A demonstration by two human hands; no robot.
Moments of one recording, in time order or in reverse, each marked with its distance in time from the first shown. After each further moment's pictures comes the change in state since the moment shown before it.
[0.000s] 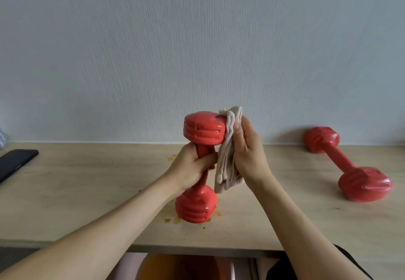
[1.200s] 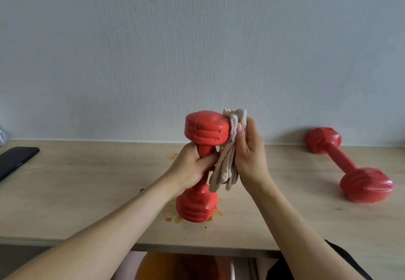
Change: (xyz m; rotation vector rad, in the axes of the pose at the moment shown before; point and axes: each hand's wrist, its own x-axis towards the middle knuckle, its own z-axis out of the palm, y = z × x) left_hand -0.006 0.007 -0.001 0.096 -0.010 0.026; right_hand -0.004 0.006 0.006 0.089 0.073 -0.028
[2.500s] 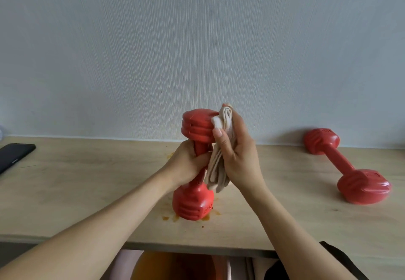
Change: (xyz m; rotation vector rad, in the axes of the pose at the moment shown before) left_hand 0.004 0.000 -0.008 0.044 0.029 -0.056; right_hand -0.006 -0.009 0.007 -0.182 -0.117 -0.069
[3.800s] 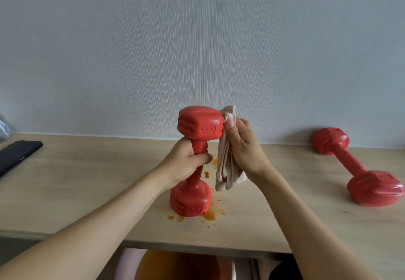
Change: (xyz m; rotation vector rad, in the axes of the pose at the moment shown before) left_hand 0.000 -0.006 -0.017 0.058 -0.001 -0.026; right_hand 0.018 0.008 -0.004 -0.022 -0.163 0.163
